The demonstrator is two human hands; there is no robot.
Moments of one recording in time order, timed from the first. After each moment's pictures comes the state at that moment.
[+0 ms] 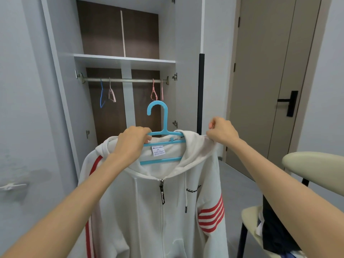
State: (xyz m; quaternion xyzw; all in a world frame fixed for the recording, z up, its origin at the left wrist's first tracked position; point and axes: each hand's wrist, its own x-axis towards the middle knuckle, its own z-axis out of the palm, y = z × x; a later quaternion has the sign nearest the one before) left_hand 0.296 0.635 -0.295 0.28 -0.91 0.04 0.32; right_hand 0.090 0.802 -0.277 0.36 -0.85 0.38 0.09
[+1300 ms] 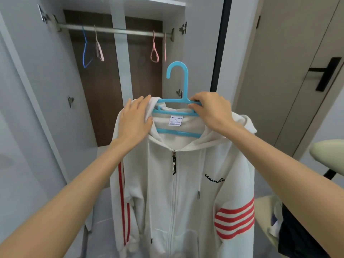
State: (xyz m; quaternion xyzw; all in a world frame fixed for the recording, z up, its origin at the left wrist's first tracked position) left_hand 0.179 0.504 -0.355 0.28 -0.89 -0.04 0.35; right_hand 0.027 0.660 -0.310 0.49 -0.79 0.26 0.25
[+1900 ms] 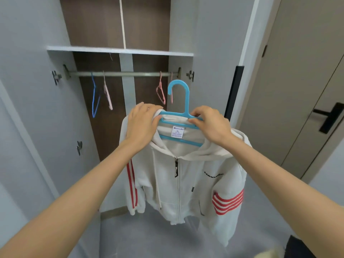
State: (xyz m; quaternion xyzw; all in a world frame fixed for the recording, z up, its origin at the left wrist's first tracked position) left_hand 0.111 0.387 -0.086 0.23 -0.89 -0.05 0.40; right_hand -0.015 0.552 -0.049 0.47 -0.83 0.28 0.11
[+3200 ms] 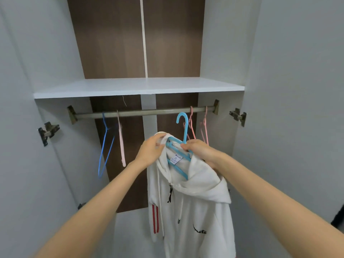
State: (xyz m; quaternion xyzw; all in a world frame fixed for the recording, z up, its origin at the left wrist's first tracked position) left_hand -0.060 0.046 -0.068 0.28 -0.86 -0.30 0.31; right_hand -0.184 0.179 -0.029 0.36 -0.70 0.47 -0.40
